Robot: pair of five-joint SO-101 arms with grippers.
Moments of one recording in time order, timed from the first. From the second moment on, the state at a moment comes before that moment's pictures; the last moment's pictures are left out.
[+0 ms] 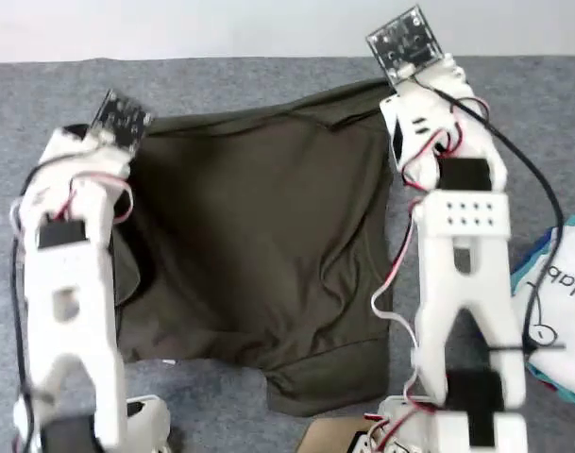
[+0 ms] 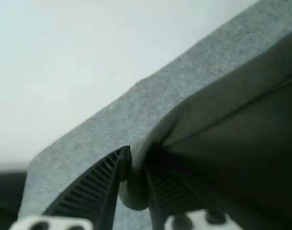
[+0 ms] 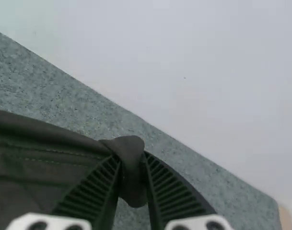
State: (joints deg) left arm -15.6 -17.3 30.0 29.5 -34.8; right arm -1.9 -6.3 1.7 34.4 31.9
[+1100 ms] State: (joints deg) left arm -13.7 58.2 -78.6 75.1 -34.6; right arm -1.4 37.1 -49.3 36.1 35.6
